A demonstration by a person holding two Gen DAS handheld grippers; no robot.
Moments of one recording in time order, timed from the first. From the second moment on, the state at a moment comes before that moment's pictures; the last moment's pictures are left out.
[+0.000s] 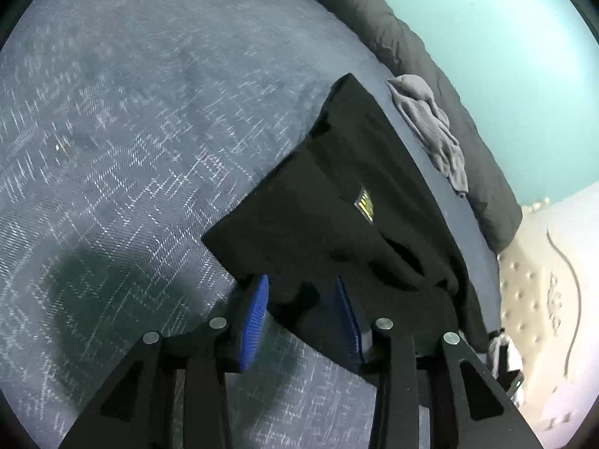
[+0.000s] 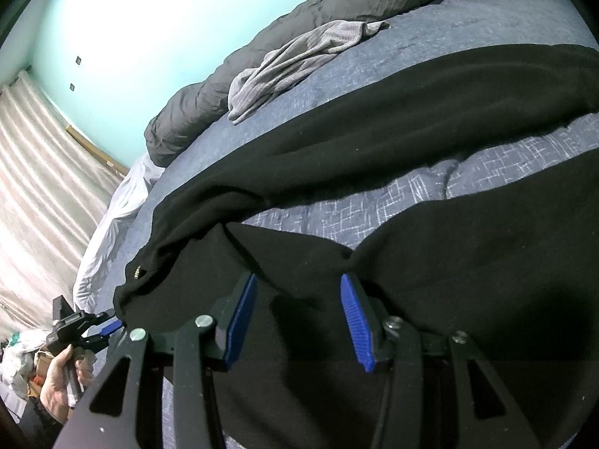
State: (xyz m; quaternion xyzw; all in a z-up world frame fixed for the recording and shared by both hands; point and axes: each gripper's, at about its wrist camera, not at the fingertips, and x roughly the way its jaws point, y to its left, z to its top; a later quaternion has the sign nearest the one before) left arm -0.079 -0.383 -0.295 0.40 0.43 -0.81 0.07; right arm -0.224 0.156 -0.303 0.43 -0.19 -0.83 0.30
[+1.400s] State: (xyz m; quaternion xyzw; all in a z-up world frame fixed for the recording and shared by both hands) left arm -0.048 -0.411 -0.287 0.34 0.44 -0.82 0.11; right arm -0.228 0.156 -0.302 0.43 -0.20 -0.83 0.30
